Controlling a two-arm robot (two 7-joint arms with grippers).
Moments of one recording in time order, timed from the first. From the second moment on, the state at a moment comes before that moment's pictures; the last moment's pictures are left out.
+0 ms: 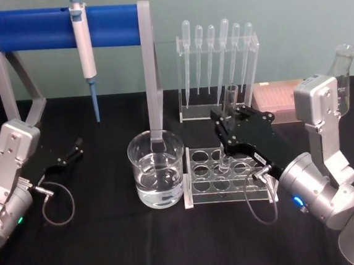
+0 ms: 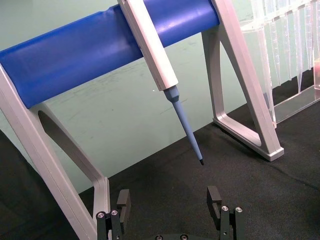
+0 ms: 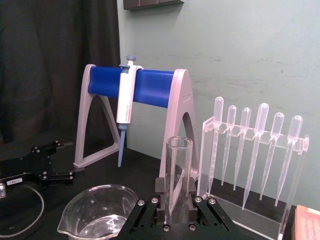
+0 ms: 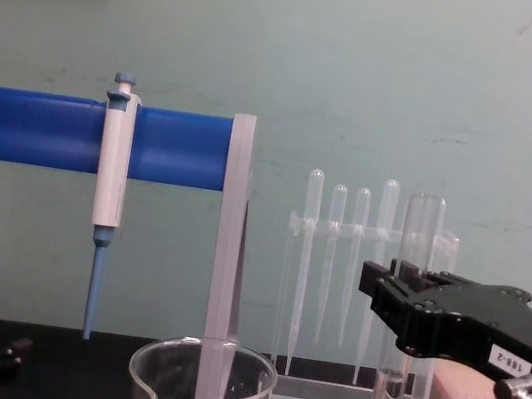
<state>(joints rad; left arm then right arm) -0.20 0.60 0.45 -1.41 -0.25 -0.12 0.03 0.03 0.27 -0.29 -1.77 0.21 0.05 0.25</state>
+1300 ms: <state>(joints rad) -0.20 0.60 0.45 -1.41 -0.25 -0.12 0.03 0.05 0.25 -0.32 -1.63 0.15 -0.03 0.28</state>
